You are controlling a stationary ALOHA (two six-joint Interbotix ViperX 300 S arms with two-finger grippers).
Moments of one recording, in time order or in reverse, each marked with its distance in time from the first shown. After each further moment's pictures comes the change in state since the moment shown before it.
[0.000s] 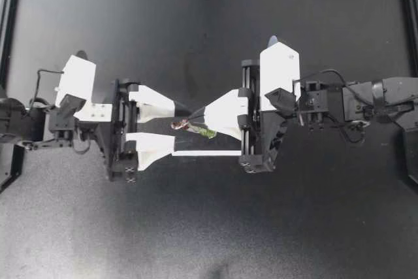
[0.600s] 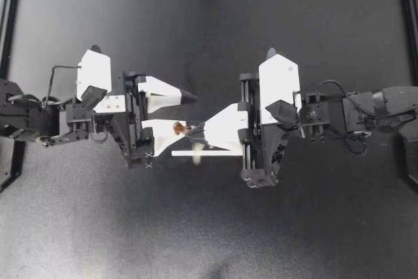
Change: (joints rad) left arm 0.038 0.089 -0.021 -0.091 -0.014 0.051; right arm 0.044 0.002 -0.002 0.000 0.000 0.038
